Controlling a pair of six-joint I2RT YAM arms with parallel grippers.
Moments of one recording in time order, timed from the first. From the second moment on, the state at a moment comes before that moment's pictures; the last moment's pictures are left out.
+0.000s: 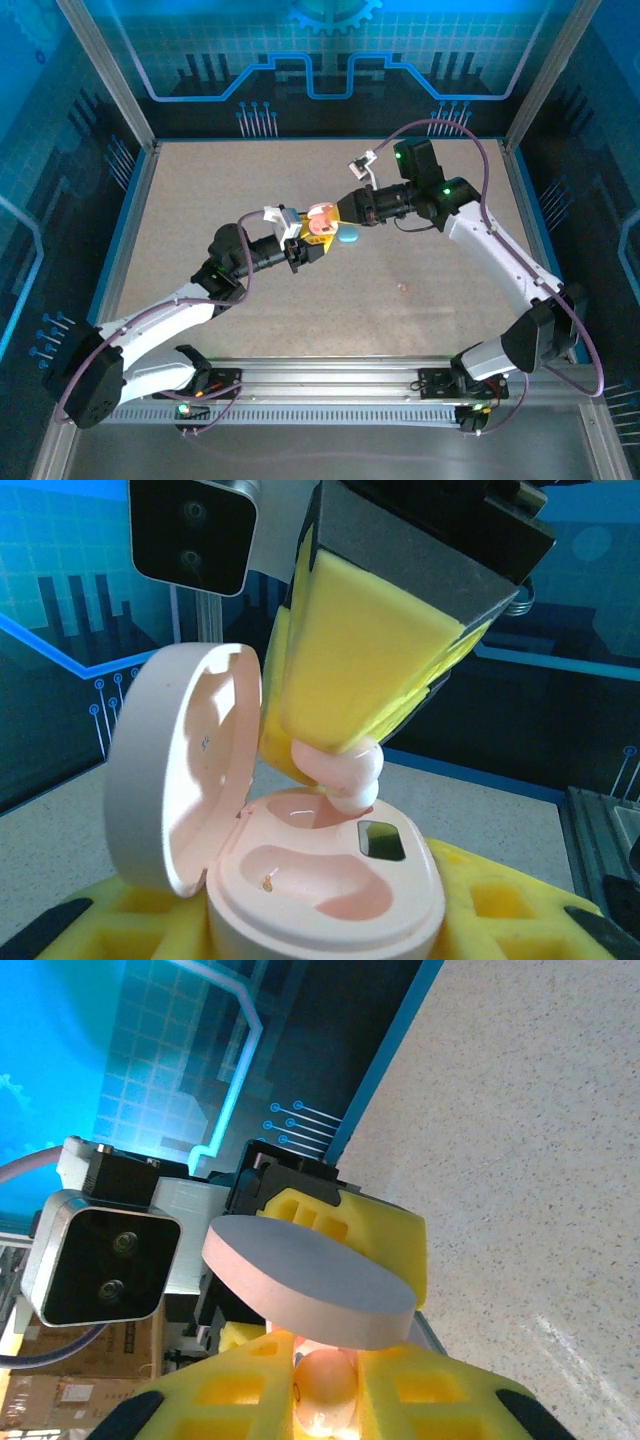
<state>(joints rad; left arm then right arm) -0.60 1.13 0.59 0.62 0.48 -0.09 0.46 1.45 1.42 -0.66 -0.99 0.50</state>
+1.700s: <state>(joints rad) -0.60 1.07 0.57 0.62 0.43 -0.11 0.11 0.99 1.09 -0.81 -0.53 0.52</state>
